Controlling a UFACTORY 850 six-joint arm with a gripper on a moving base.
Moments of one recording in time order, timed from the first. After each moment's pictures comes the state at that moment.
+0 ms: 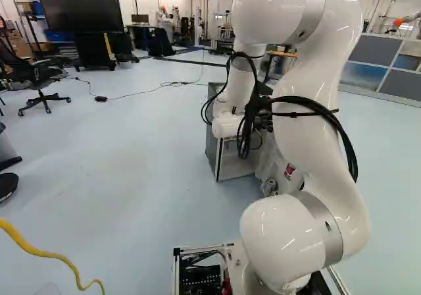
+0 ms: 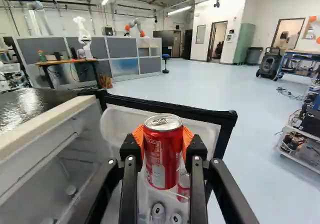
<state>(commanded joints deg) 5.8 -27.4 -38.3 78.3 82.3 -9.0</state>
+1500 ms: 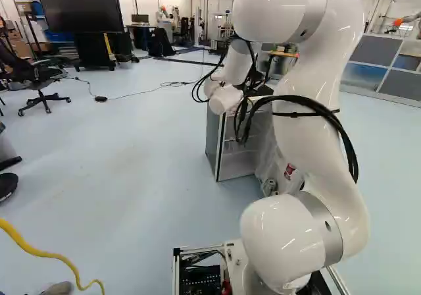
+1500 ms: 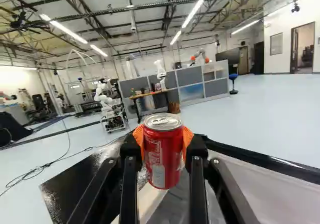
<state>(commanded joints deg) 4.2 -28.2 -54.2 49.4 80.7 -9.0</state>
